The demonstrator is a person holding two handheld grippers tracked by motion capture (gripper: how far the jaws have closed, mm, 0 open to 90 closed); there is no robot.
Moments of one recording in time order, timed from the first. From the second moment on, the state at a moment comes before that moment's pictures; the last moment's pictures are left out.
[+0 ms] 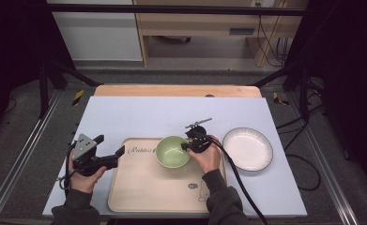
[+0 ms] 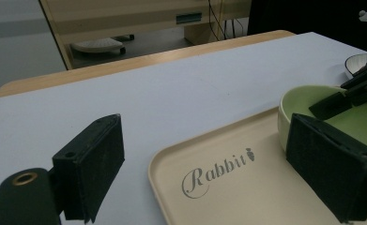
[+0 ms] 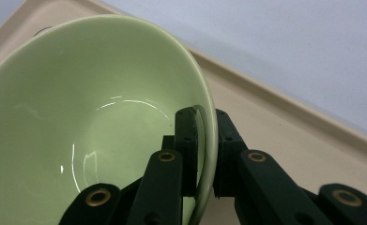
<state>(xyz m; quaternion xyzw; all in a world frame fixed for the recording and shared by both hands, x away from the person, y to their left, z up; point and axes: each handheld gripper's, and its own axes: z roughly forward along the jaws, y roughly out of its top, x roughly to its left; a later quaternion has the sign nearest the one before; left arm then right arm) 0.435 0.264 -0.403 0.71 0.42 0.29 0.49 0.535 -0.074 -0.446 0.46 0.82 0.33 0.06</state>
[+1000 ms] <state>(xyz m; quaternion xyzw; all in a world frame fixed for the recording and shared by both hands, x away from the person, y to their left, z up) 0.435 0.265 -0.403 0.71 0.42 0.28 0.49 0.471 -0.128 -0.394 0.41 0.76 0.45 0.22</state>
